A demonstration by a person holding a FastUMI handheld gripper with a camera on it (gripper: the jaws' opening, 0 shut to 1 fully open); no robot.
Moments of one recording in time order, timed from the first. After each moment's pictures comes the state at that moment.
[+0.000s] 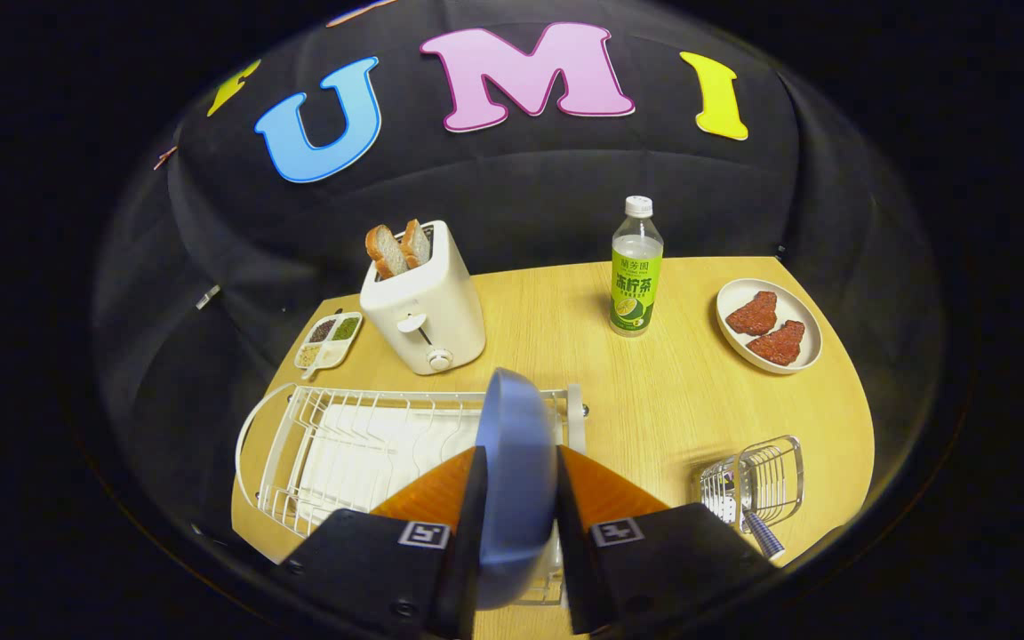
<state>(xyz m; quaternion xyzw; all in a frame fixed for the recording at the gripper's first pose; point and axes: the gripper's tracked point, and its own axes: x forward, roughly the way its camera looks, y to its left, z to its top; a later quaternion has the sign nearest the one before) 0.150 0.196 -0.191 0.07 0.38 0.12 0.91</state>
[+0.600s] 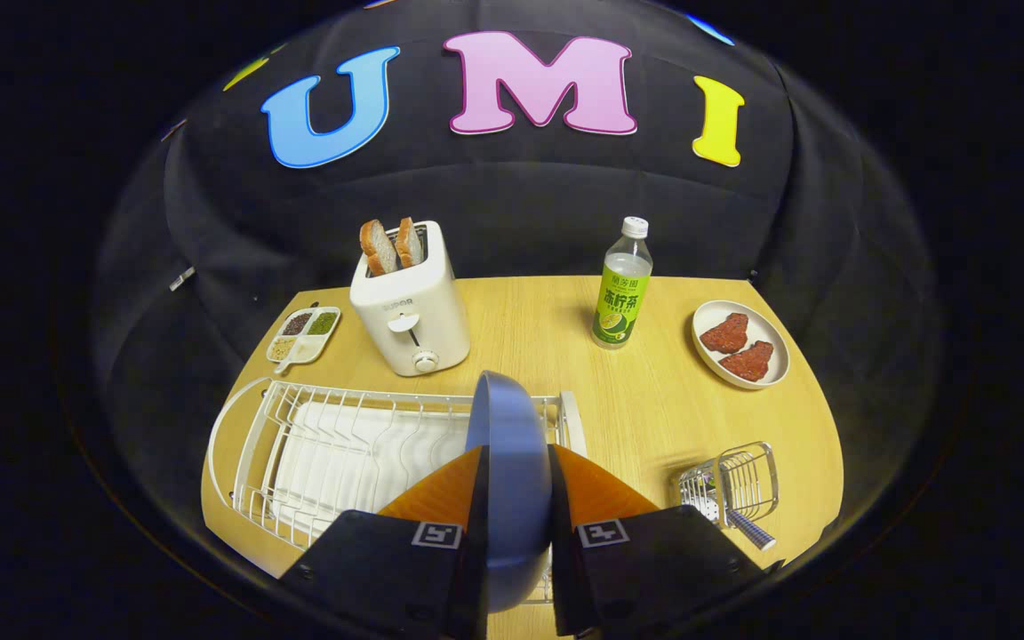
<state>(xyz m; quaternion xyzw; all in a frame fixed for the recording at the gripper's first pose) 0.152 0.203 -0.178 0.01 0.35 0.07 0.93</state>
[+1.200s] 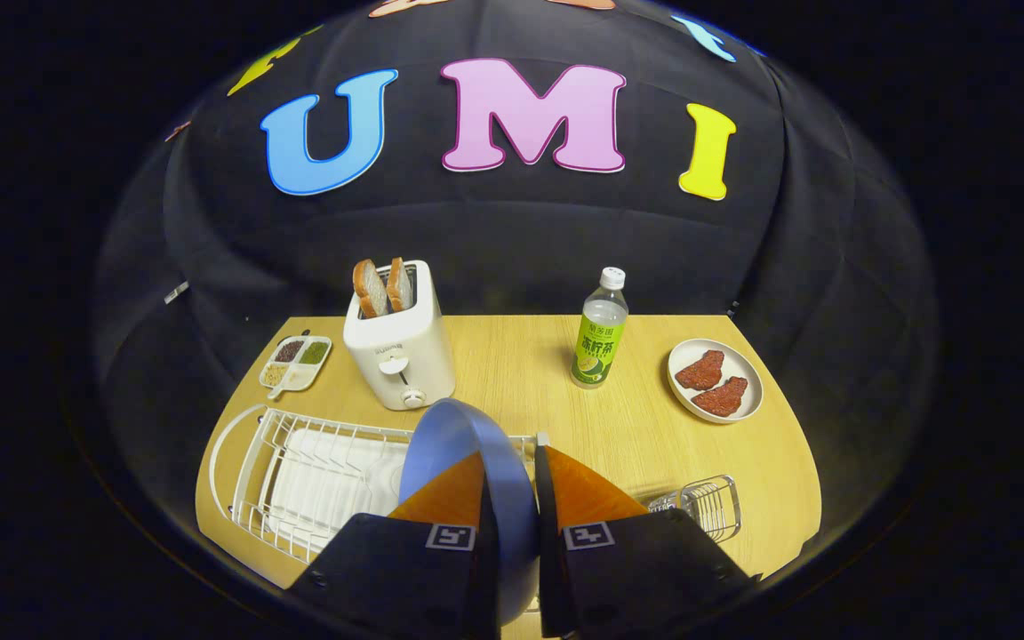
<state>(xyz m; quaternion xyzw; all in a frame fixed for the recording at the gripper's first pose) 0.160 0.187 -0.148 0.00 0.32 0.07 0.94</state>
